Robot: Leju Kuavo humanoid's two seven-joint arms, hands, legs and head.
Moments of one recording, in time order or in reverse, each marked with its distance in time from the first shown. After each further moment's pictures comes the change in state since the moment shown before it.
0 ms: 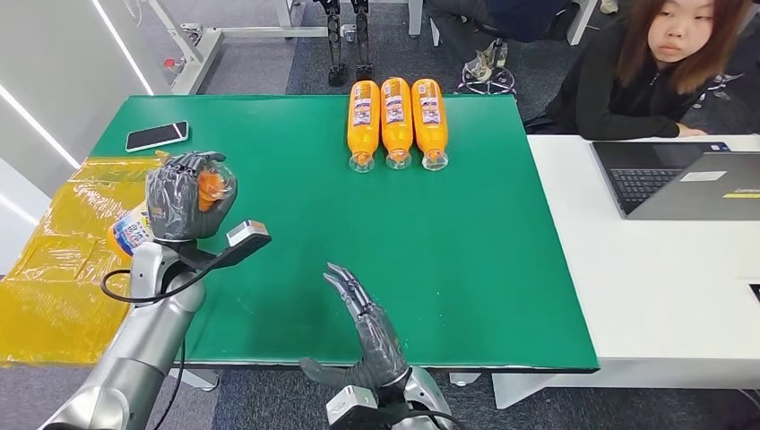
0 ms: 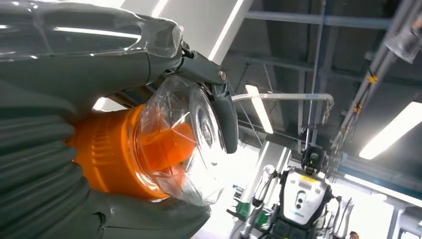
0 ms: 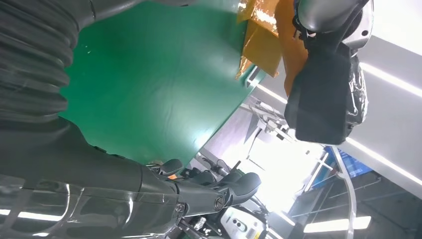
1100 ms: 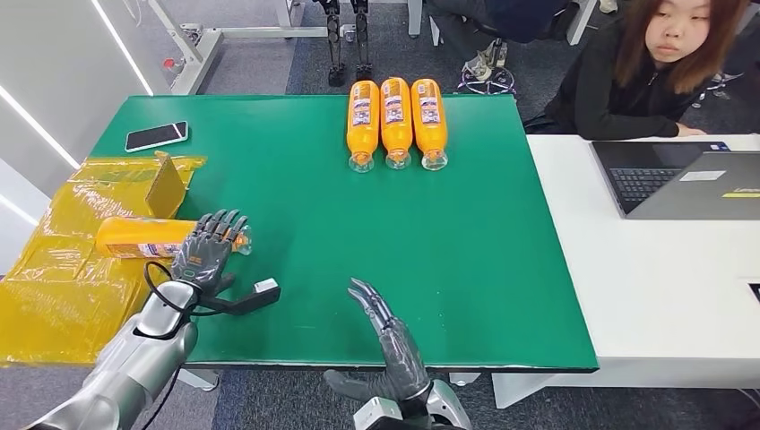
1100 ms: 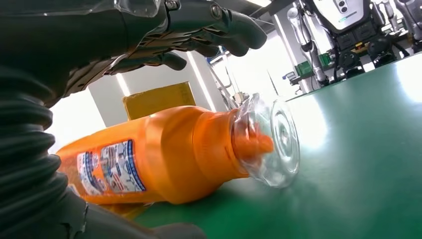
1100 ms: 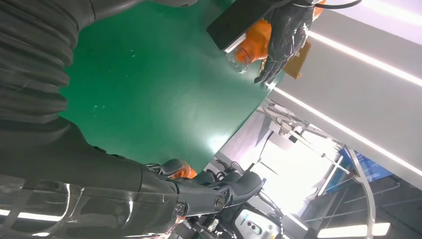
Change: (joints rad) left arm 0.003 0.099 -0.153 0.366 -0.395 -0.184 0.328; right arm 0.043 -0.097 0.024 -0.034 -0.059 -0.018 -0.015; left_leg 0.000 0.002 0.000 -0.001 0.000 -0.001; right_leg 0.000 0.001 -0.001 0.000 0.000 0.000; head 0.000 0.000
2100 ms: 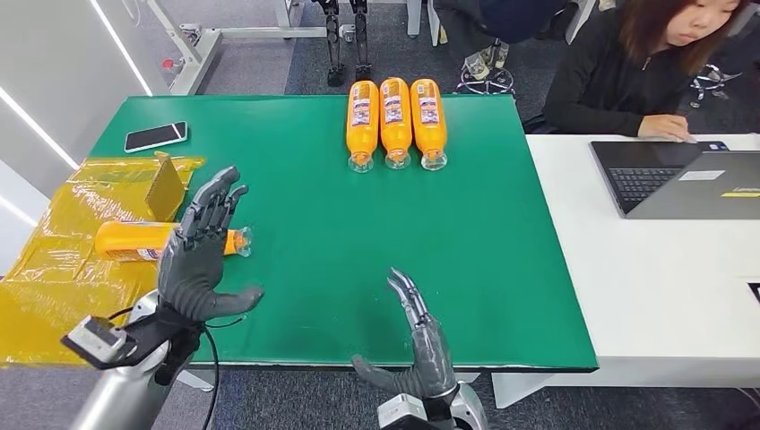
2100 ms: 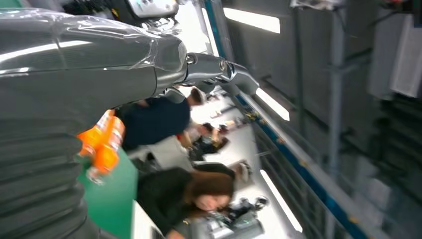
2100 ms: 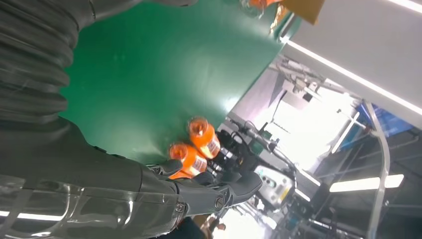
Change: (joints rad) left arm 0.304 0.007 -0.025 -1.007 1.480 -0.714 -0.631; right arm 0.087 -0.034 -0.127 -0.131 0.073 -0.077 0.030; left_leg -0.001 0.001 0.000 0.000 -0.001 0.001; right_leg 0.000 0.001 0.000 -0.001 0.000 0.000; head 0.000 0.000
